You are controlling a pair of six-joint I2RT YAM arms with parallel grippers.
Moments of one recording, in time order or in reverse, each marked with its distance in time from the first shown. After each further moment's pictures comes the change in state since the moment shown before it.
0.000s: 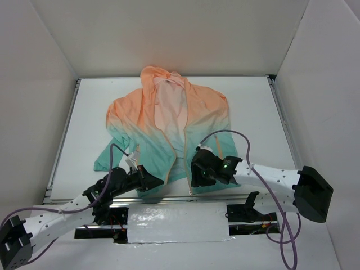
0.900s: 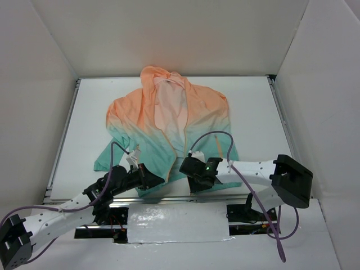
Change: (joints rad) left arm 0.000 0.031 0.036 0.005 -0.002 0.029; right arm 0.158 0.230 0.112 -0.155 0.172 0.047
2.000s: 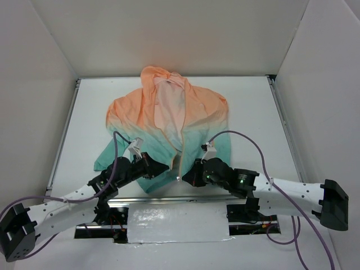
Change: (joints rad) left arm 0.000 0.157 0.147 0.077 -0.088 0.059; right arm 0.026 -0.495 -0.229 0.434 -0.001 0.108
